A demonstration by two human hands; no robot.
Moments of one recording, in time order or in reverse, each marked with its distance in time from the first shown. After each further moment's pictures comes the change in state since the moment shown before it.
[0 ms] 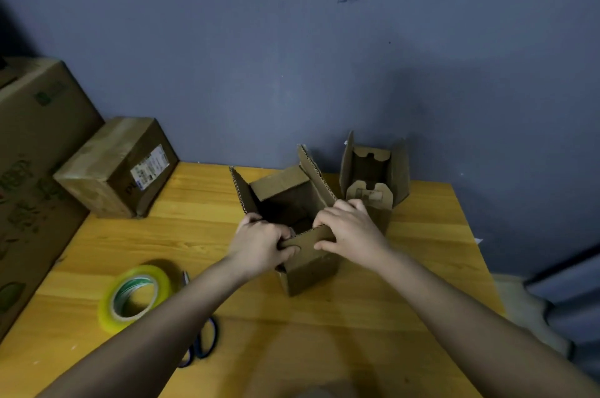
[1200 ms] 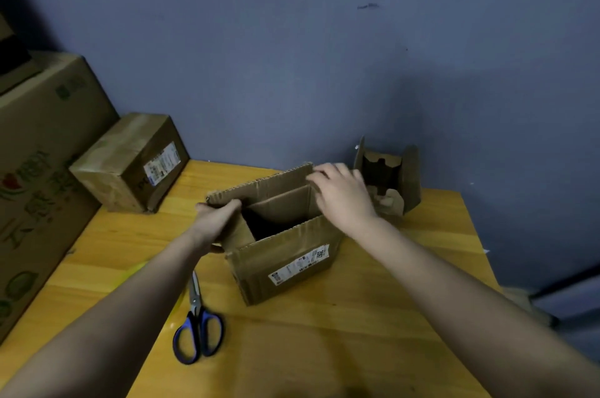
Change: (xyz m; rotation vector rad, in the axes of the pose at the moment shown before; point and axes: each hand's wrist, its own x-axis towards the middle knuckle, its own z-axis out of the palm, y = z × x) left_hand 0.003 -0.088 -0.006 -1.299 0.072 -0.945; right_hand 0.062 -0.018 -0.022 -0.184 0.092 0.147
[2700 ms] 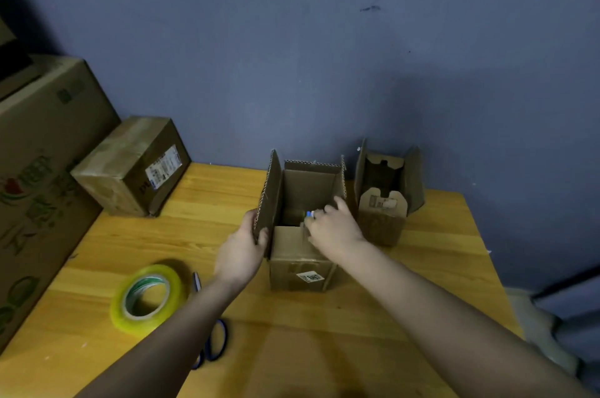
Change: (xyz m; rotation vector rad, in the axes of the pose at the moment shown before) left_hand -0.025 -0.042 0.041 0.605 0.185 0.587; right_hand -0.018 -0.029 0.025 -0.293 -0.364 -0.122
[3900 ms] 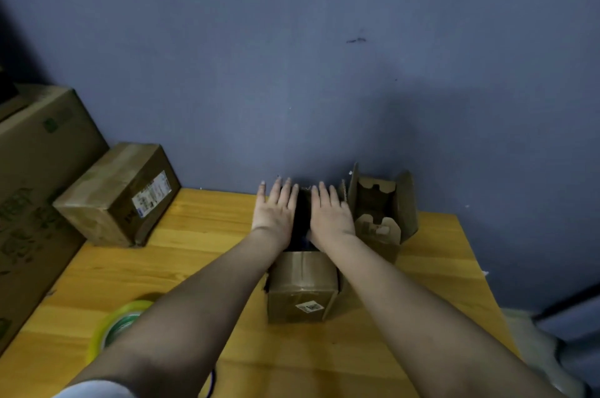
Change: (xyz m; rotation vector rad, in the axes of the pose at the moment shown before) left_hand 0.083 0.099 0.006 1.057 -0.217 0.348; right_hand 0.058 0.035 -0.002 0.268 0.059 0.369
